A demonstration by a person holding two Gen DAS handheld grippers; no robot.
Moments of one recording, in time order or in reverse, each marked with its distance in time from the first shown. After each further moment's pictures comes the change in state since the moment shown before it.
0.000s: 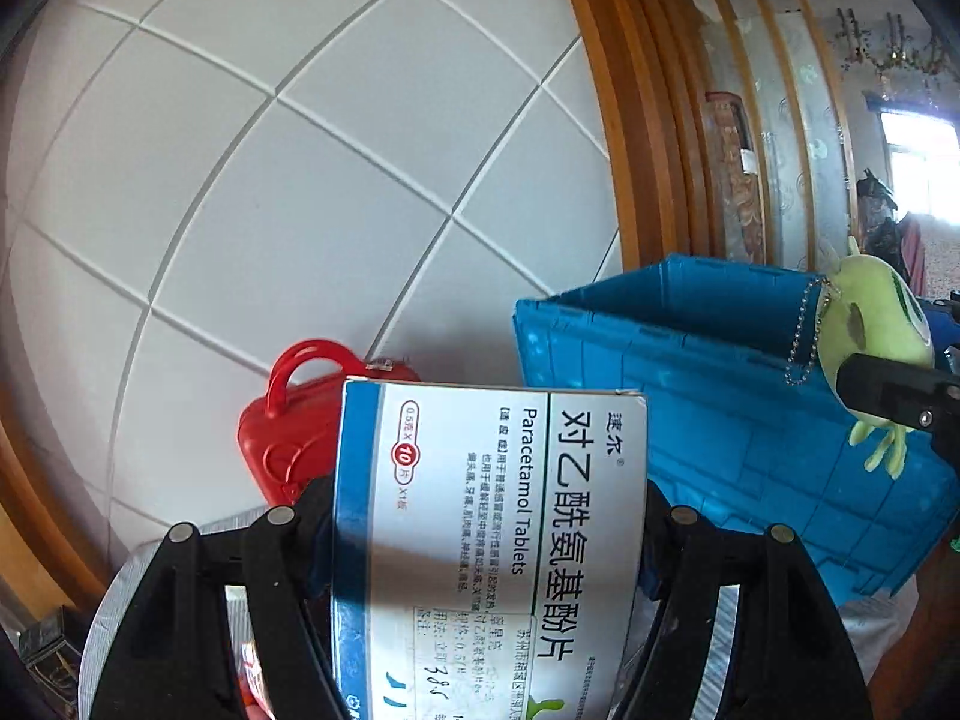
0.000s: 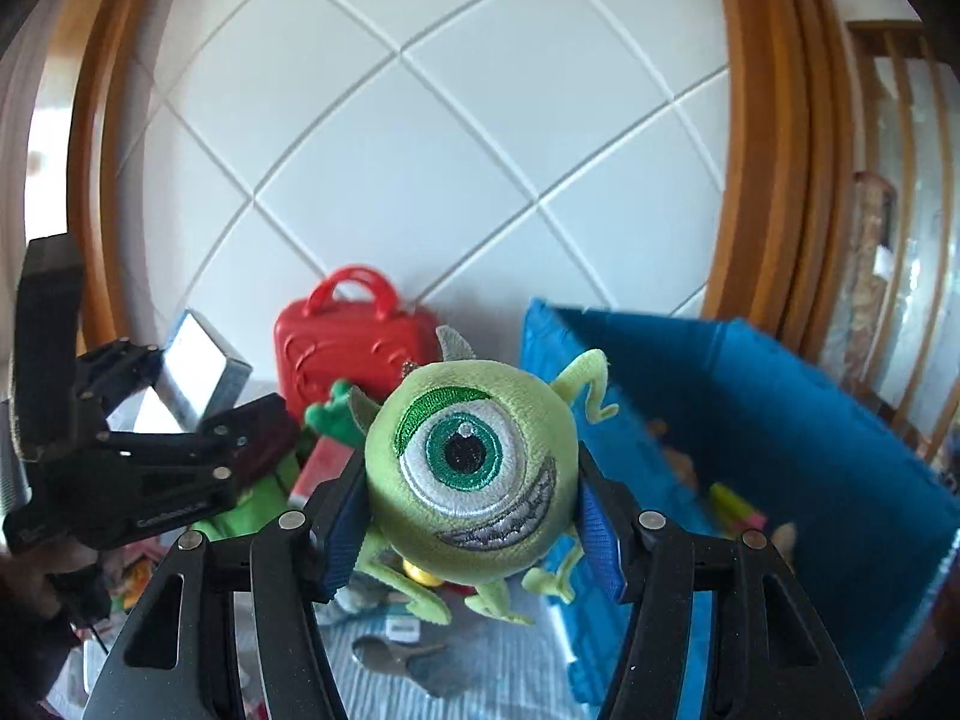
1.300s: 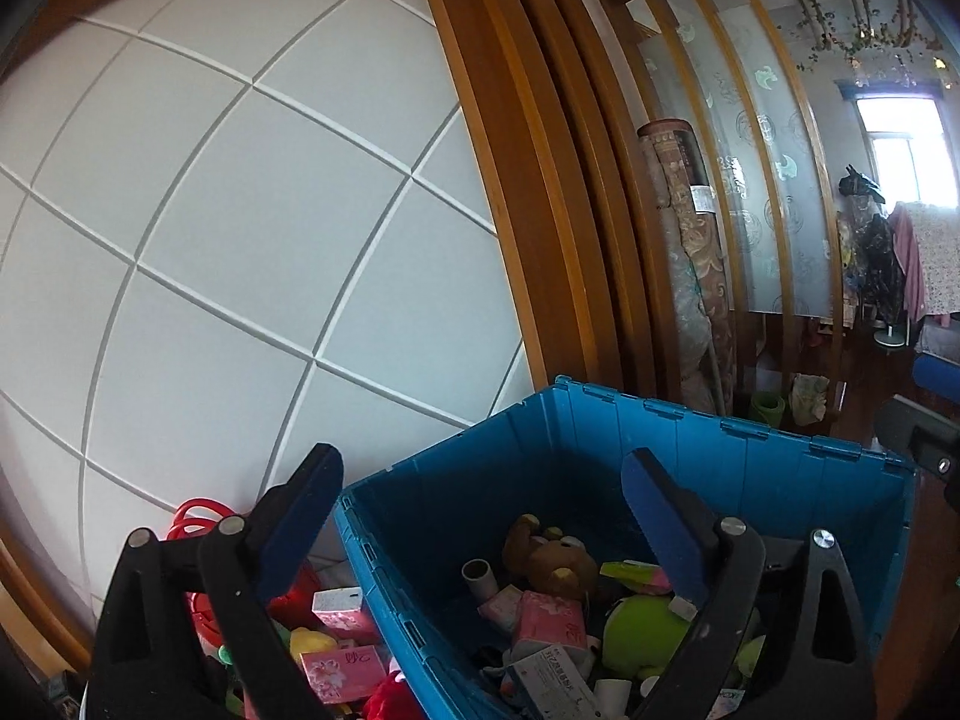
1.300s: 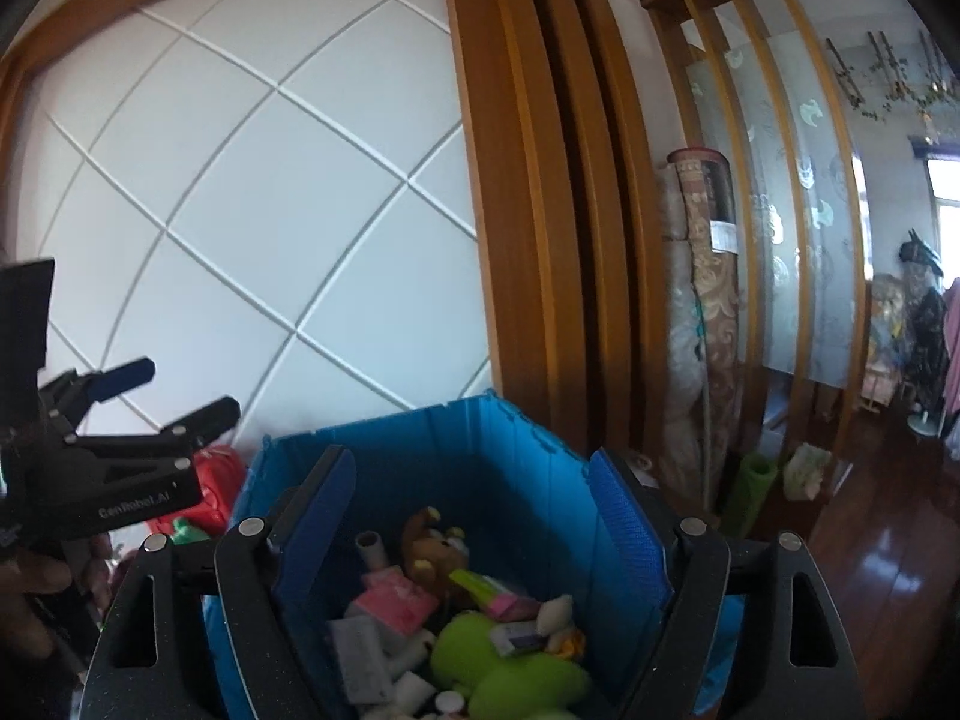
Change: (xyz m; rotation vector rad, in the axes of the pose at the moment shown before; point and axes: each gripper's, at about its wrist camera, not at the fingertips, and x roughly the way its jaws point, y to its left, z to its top) left arm 0.048 -0.264 0.183 0.083 -0.082 0.035; right arm -0.066 -0.323 0.018 0.273 -0.176 -0.149
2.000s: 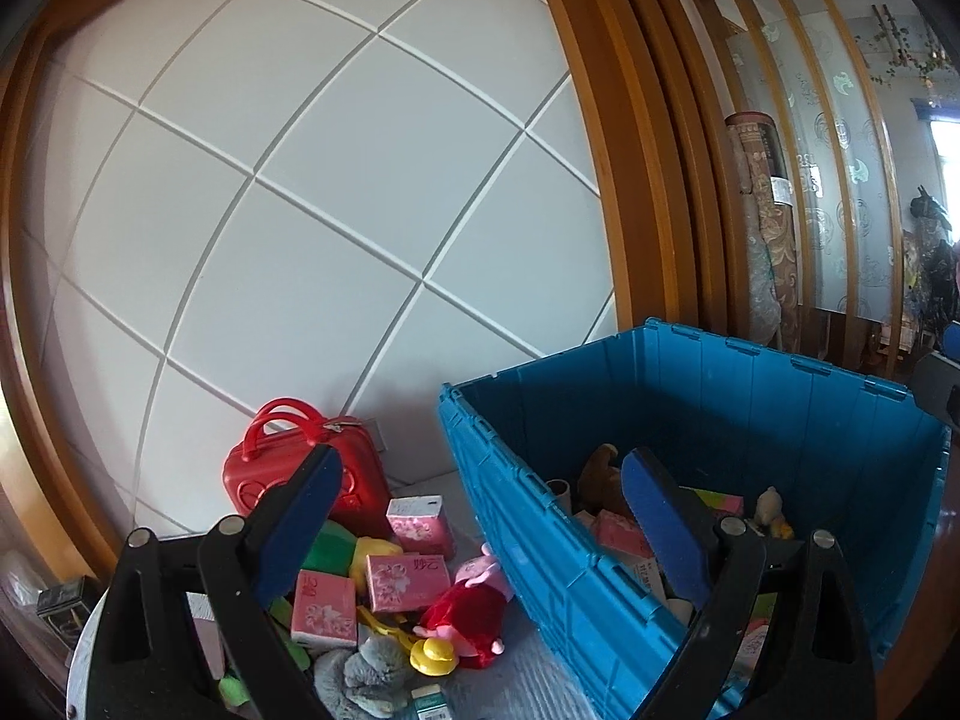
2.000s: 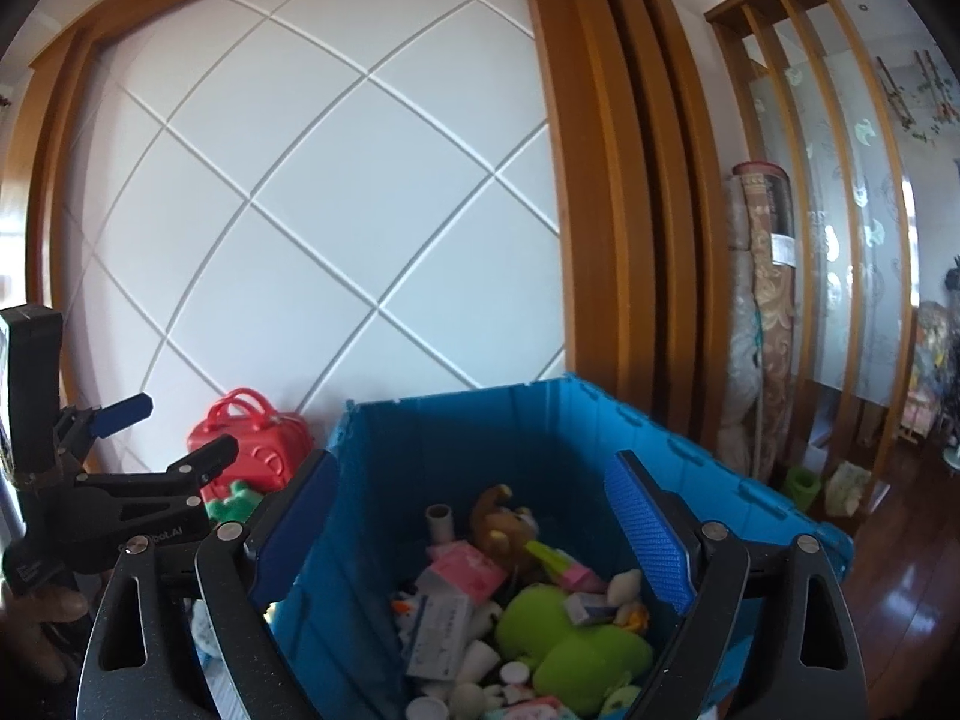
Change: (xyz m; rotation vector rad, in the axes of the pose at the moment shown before) left arm -0.058 0.064 -0.090 -0.128 0.068 0.178; right arm -0.028 0.072 -0.047 -0.101 -0.001 0.128
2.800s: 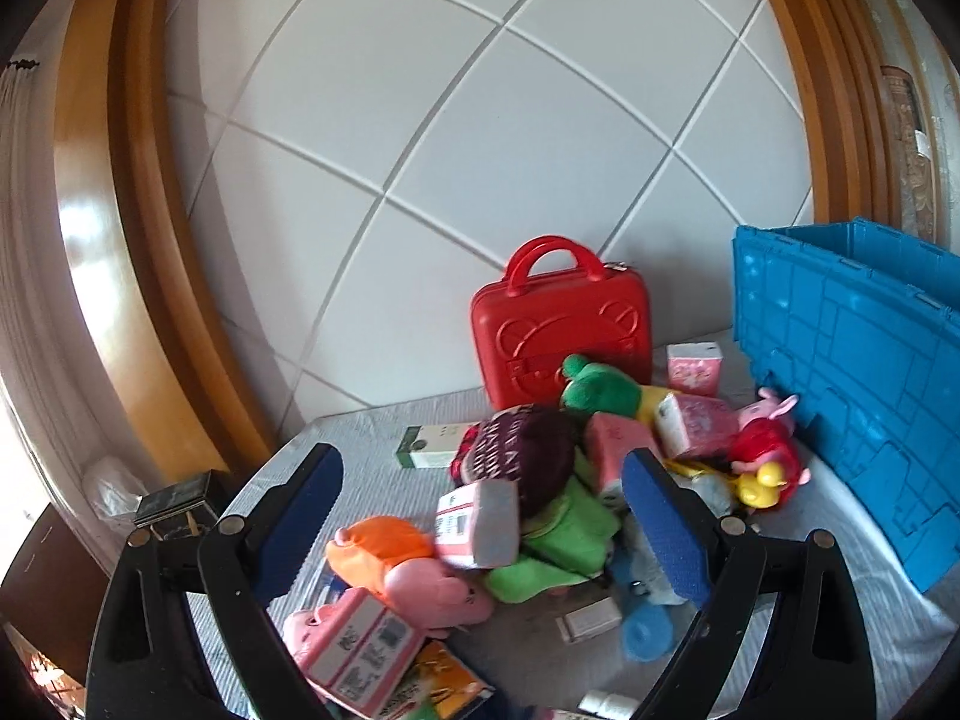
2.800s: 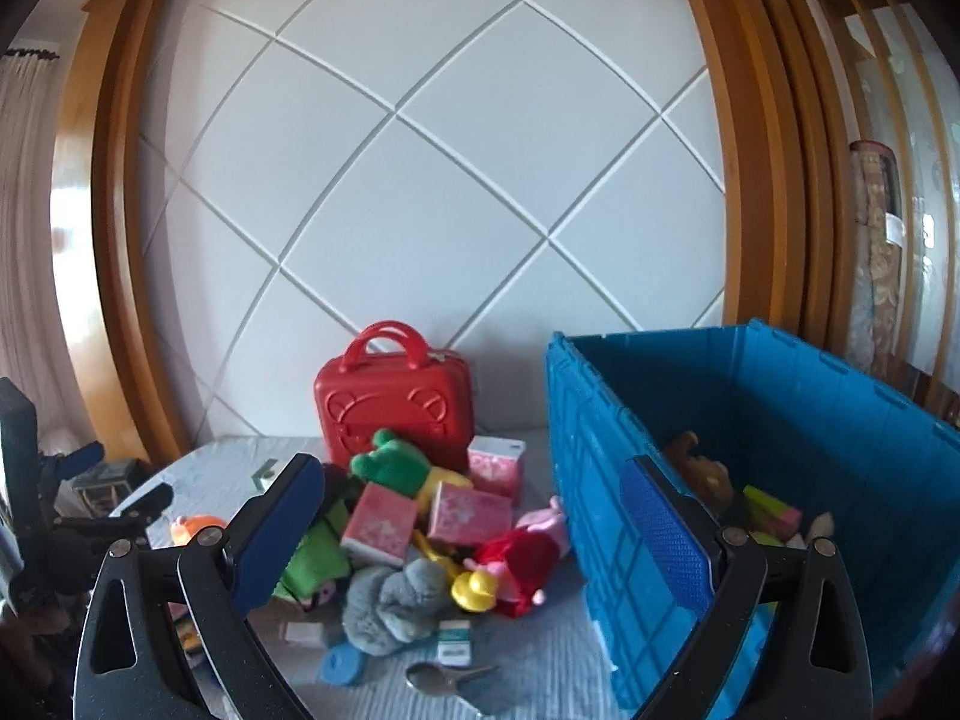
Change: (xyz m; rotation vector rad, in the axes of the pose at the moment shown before) left arm -0.033 0.299 -0.159 -0.069 0.207 0.281; right arm 0.056 0.235 -0.053 -0.031 0.142 0.142
